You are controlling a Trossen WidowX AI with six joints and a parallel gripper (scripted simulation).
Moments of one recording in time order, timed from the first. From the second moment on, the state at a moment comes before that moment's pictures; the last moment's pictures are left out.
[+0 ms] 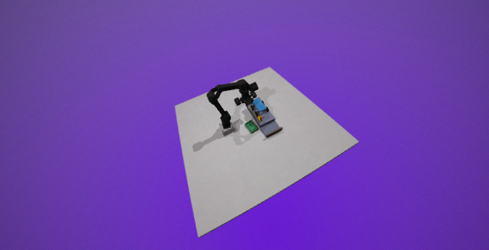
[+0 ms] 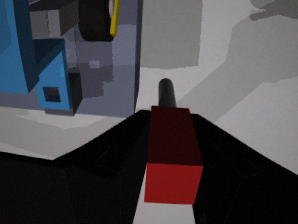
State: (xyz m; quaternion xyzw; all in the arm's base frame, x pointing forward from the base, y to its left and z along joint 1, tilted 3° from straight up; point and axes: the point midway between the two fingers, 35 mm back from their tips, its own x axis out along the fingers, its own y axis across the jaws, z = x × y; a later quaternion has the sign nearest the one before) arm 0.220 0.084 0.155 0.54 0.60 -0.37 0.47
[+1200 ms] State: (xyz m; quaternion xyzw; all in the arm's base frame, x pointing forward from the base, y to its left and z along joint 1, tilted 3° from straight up) arm 0.236 -0.053 0.124 0.53 0.60 -0.37 0.47
